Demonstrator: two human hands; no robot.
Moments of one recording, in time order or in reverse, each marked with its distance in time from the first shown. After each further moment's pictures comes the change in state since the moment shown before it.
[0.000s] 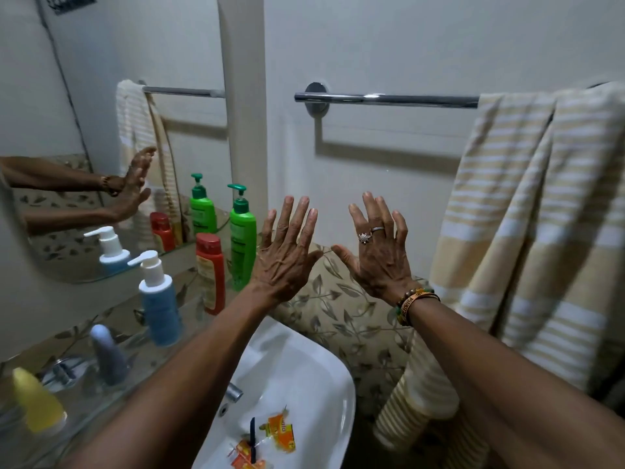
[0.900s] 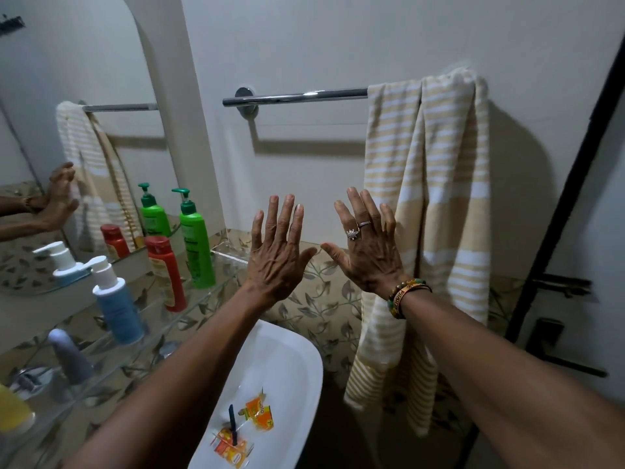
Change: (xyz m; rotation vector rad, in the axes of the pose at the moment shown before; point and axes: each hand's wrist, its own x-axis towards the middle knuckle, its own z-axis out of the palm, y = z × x) left_hand 0.004 0.100 -0.046 -0.122 -0.036 0.028; right_hand -0.061 0.058 -0.082 -0.034 0.014 0.052
